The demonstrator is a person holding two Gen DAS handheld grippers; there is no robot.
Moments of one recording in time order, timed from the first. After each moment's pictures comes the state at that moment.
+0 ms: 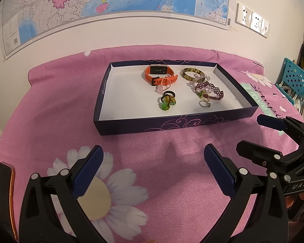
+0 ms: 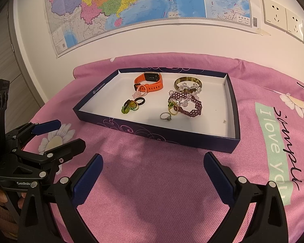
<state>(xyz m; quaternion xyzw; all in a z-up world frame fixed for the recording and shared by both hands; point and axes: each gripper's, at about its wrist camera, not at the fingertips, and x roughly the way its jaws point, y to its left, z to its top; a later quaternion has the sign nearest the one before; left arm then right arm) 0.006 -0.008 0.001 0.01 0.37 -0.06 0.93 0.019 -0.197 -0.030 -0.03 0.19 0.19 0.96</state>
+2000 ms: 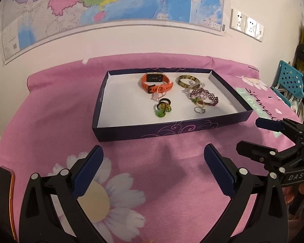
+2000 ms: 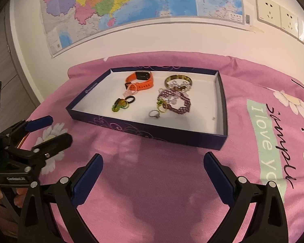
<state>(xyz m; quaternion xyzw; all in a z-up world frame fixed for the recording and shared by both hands) 0.000 -0.011 0.006 0.01 0.34 -0.07 0.94 0.020 -0.211 -0.033 -0.02 0.20 0.17 0.97</state>
